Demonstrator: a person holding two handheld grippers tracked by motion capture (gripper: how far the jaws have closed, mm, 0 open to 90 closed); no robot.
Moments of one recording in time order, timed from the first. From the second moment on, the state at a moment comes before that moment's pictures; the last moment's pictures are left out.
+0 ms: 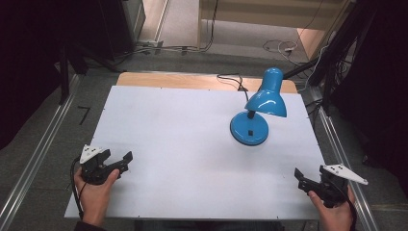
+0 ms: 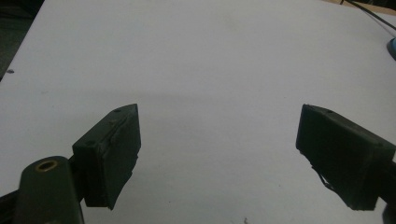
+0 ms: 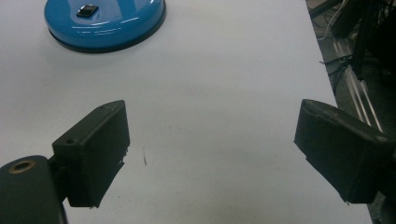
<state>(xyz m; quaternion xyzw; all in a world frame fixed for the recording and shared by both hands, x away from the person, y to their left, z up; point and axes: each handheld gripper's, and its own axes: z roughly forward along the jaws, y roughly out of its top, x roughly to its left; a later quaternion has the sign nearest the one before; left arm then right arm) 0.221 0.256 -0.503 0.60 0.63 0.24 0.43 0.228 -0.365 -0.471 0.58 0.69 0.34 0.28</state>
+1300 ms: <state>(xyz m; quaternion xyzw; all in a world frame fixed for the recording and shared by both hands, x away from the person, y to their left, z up) 0.225 0.253 -0.505 0.60 0.63 0.24 0.43 0.238 -0.356 -0.475 0.56 0.71 0.34 0.26</state>
